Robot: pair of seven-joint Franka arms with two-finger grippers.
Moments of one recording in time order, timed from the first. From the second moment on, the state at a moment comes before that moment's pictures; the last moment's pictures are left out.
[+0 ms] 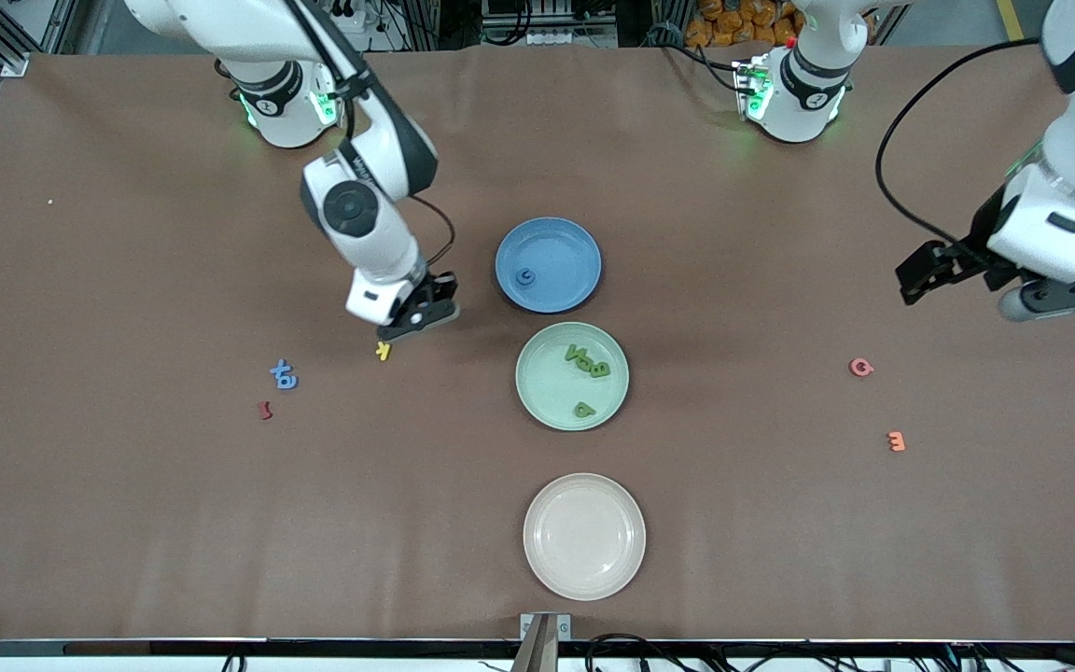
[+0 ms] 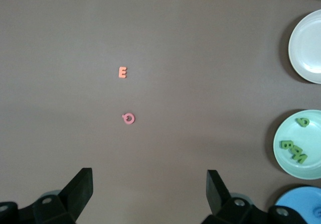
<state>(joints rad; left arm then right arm) 0.12 0.08 -0.30 -1.53 0.10 1.66 -0.34 0.55 0.34 0.06 -2.12 0.08 2.49 0.16</state>
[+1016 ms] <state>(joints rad) 0.00 -0.03 -0.06 -1.53 -0.02 1.49 -0.25 0.83 0.56 0.08 -1.88 0.08 2.49 0.34</state>
